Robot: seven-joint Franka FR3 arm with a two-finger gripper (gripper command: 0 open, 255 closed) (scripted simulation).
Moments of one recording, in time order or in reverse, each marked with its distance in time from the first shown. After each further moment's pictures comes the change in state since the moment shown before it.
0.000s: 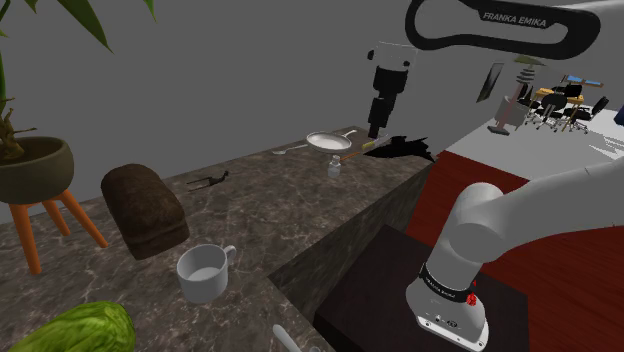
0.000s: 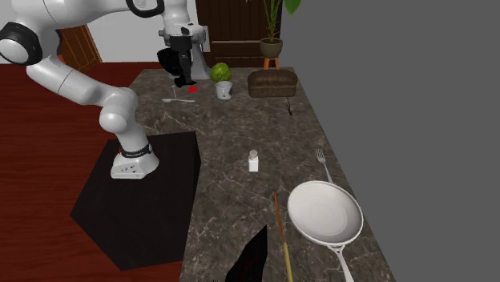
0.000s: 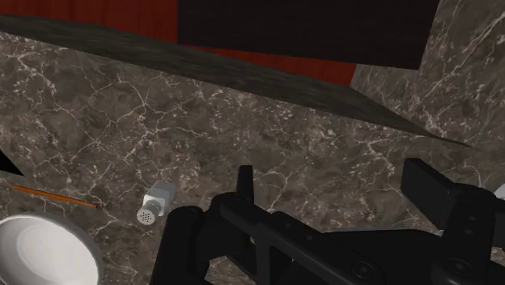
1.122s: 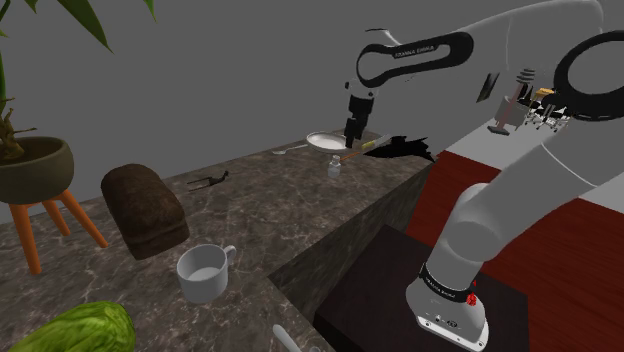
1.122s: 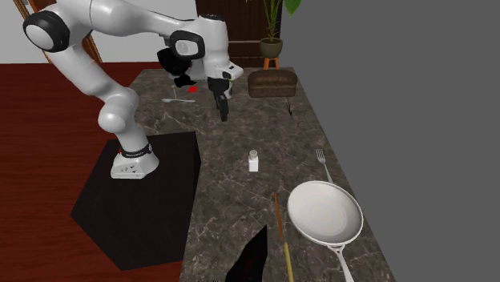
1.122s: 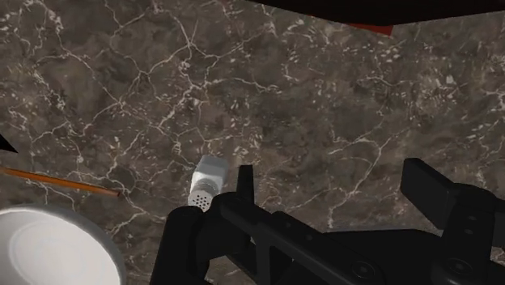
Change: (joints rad) arm -0.047 0.405 -0.227 0.031 -0.058 0.381 -0.206
